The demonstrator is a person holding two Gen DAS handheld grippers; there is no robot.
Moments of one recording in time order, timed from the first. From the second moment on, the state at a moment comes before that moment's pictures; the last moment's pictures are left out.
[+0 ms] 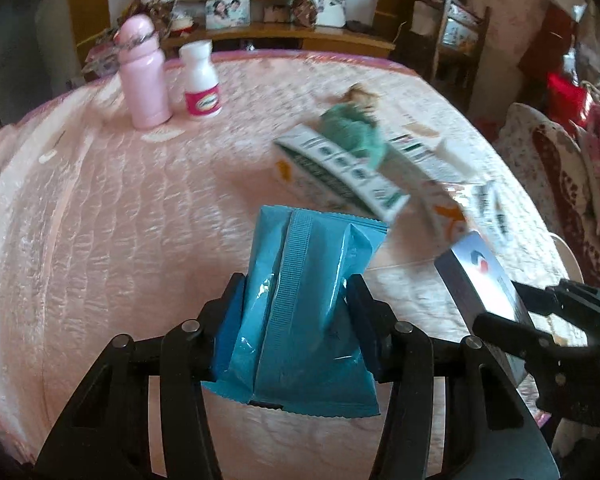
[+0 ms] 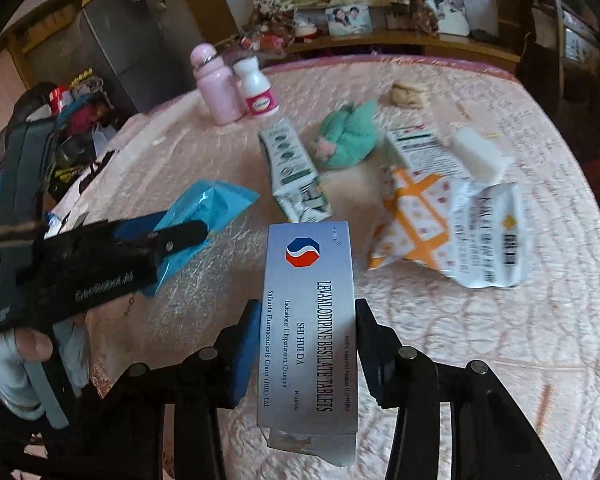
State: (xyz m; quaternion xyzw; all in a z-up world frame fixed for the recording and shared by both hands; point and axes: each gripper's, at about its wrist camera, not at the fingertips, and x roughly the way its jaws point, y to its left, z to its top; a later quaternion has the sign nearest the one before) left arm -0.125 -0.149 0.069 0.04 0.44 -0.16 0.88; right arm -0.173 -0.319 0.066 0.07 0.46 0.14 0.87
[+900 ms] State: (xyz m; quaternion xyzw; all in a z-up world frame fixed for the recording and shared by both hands) left arm -0.171 -0.311 0.102 0.10 0.39 -0.26 0.88; right arm -0.246 -0.472 0.111 0.14 0.40 0.01 0.91
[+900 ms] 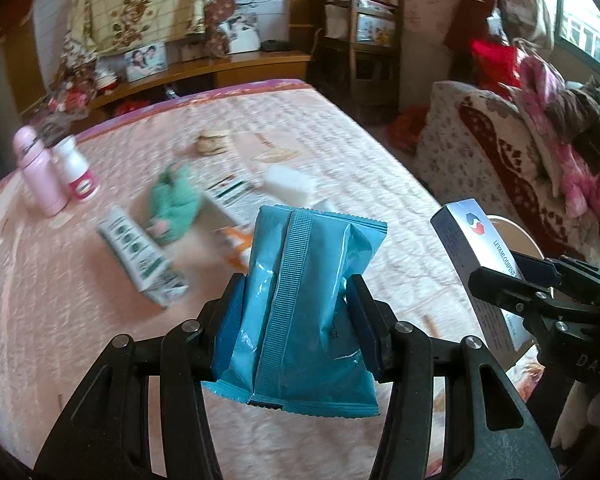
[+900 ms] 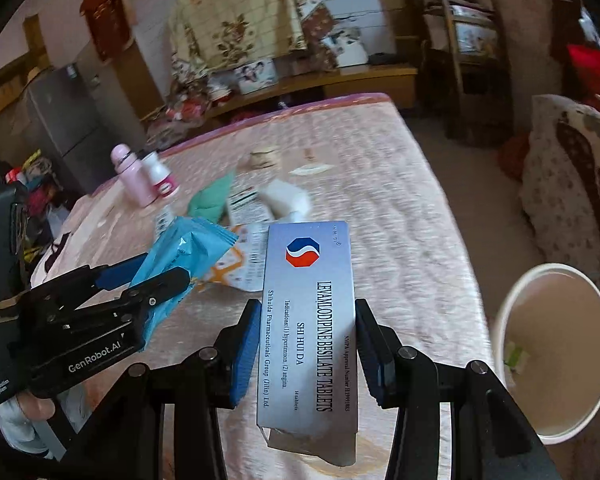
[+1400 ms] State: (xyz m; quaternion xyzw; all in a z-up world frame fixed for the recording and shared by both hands) left arm -0.190 -0.427 0.097 0.14 0.39 -0.32 0.85; right arm -0.291 -0.573 0.106 0.18 0.39 -0.09 0.90
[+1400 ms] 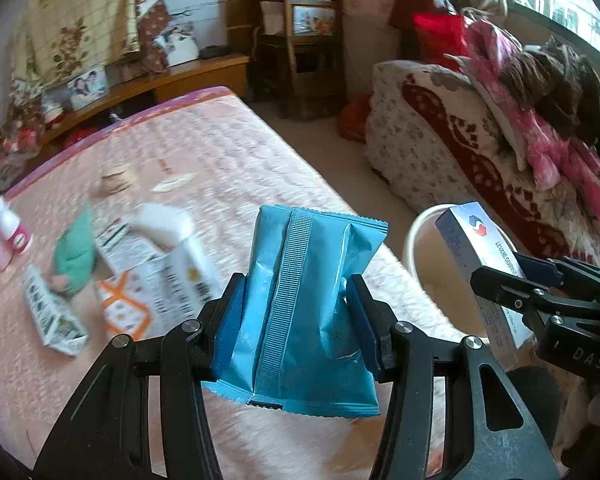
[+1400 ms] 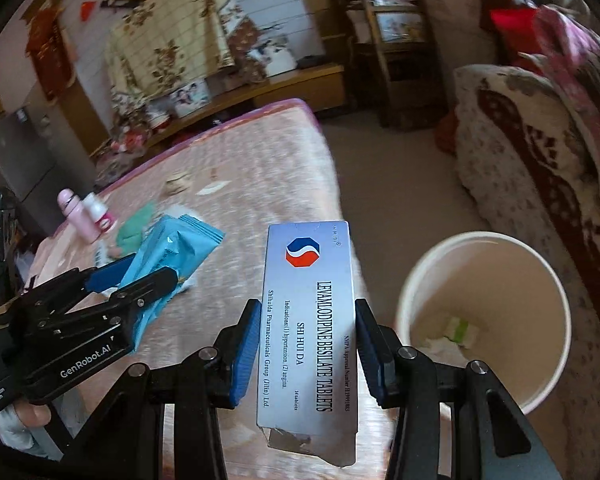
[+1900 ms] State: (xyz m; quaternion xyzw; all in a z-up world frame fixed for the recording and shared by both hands) left arm -0.208 -0.511 0.079 0.18 0.39 -0.37 0.83; right arm -0.326 -0.649 0.091 0.21 0.40 -0.16 0.88
